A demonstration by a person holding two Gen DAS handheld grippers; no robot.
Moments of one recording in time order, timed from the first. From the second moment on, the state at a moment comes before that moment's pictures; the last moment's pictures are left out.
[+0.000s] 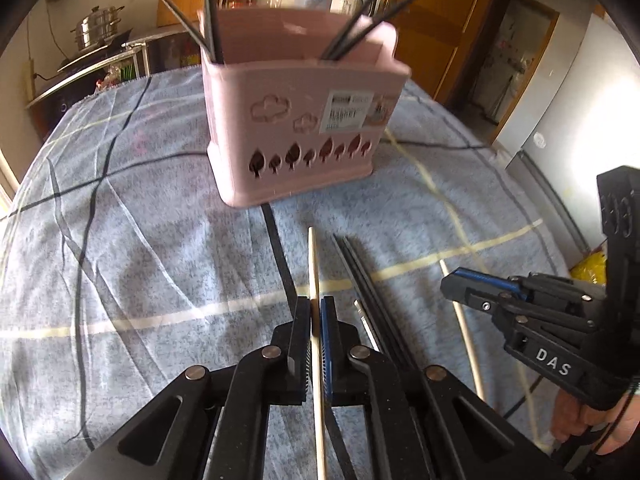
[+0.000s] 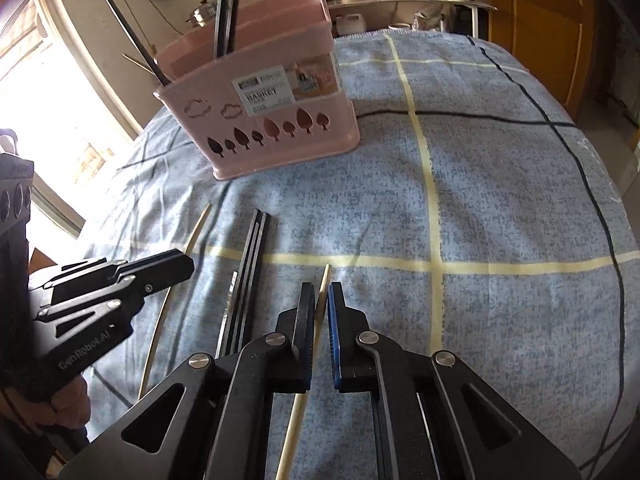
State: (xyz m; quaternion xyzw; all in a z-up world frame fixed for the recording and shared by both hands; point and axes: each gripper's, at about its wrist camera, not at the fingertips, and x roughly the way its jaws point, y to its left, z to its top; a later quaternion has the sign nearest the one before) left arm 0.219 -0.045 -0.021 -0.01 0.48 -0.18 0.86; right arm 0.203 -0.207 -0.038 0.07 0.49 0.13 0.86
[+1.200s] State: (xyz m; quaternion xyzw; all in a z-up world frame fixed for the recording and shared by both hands) left arm 0.197 -0.008 0.095 -0.04 0.37 -0.18 0.91; right arm 0.181 -0.216 0.090 0.04 0.31 0.16 0.94
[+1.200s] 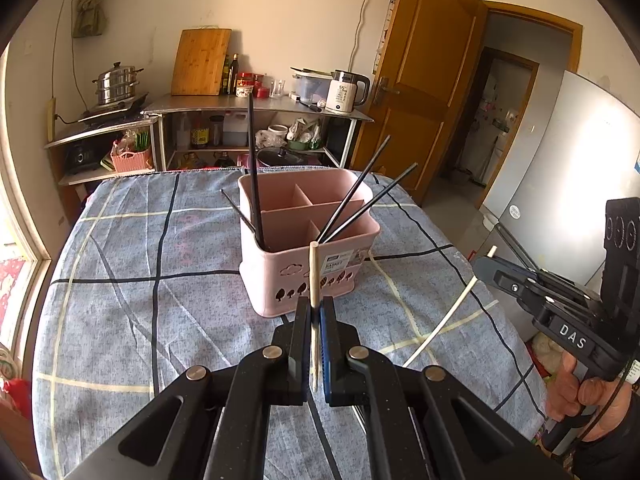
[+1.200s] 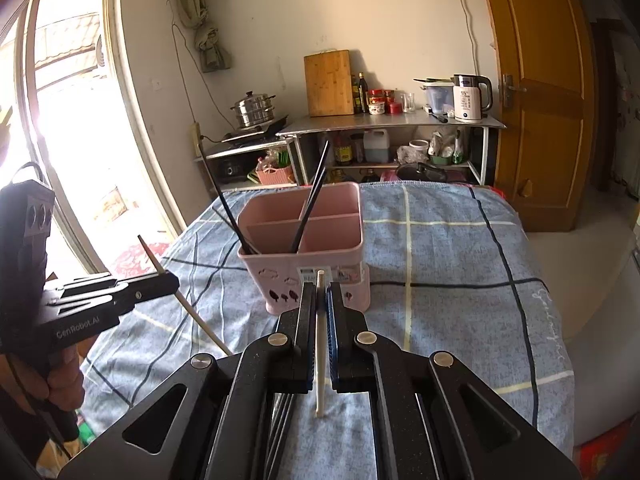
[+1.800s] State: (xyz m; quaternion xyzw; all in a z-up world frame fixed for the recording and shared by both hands) left arm 0.152 -0.007 0.081 -0.04 0.39 -0.18 0.90; right arm 0.139 -0.223 0.092 0.02 0.33 0.16 0.93
